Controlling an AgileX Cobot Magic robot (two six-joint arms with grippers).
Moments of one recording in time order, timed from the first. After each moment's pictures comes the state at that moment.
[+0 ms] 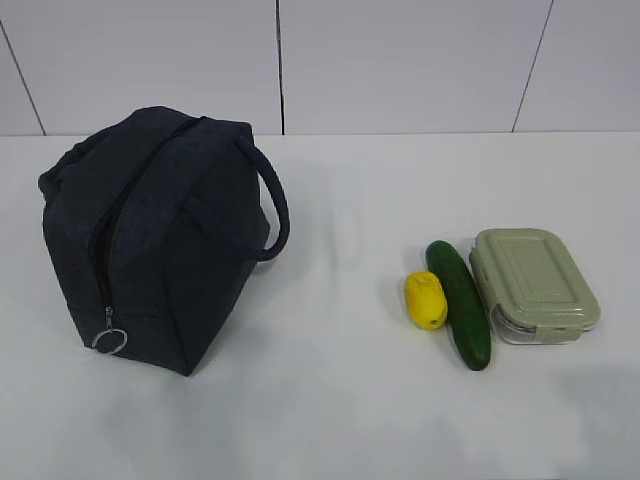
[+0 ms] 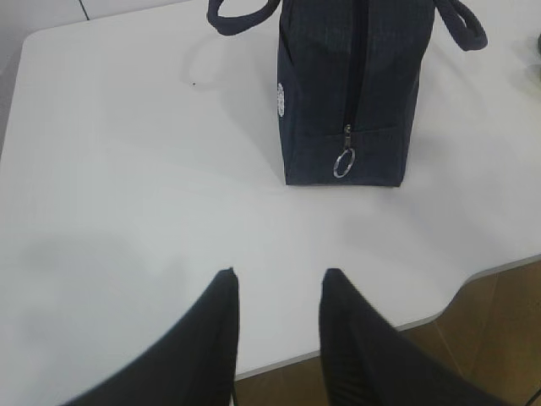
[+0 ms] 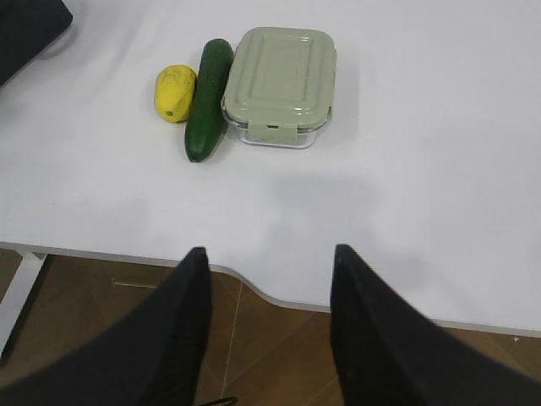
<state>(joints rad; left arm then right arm) -0.06 0.01 -0.53 -0.13 1.11 0.15 -0.01 -0.02 -0.49 0.15 1.16 -0.16</state>
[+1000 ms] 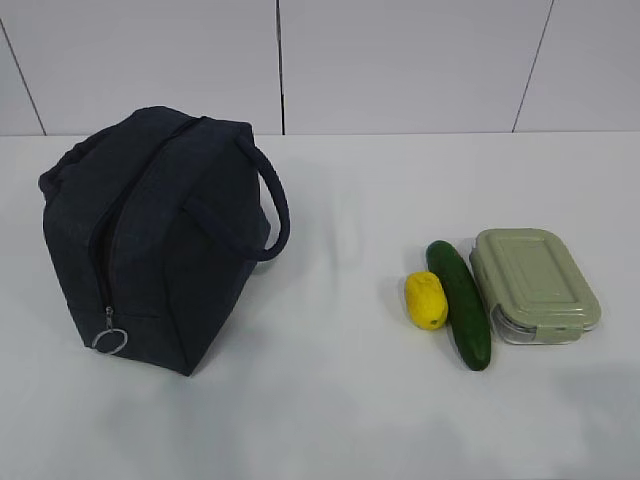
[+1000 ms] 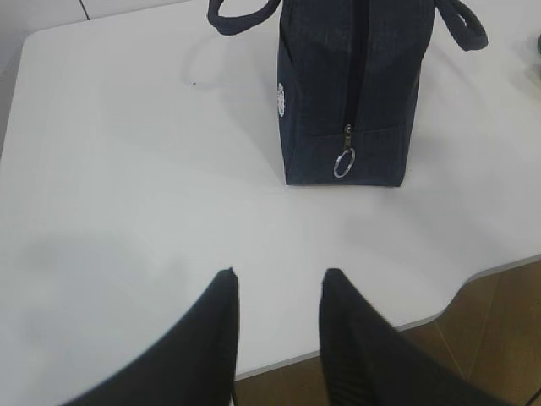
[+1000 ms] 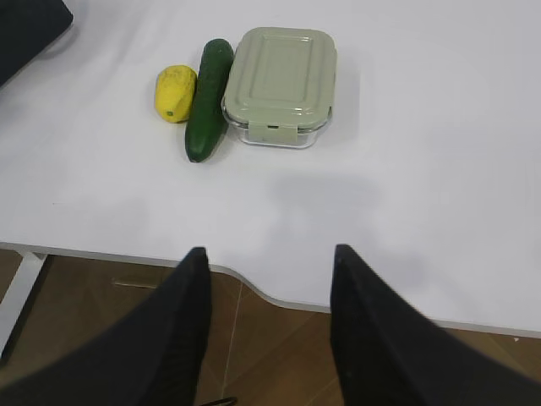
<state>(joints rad) -0.06 0.01 -0.53 -0.13 1.11 0.15 -0.01 -0.02 -0.49 0.15 1.16 -0.16</state>
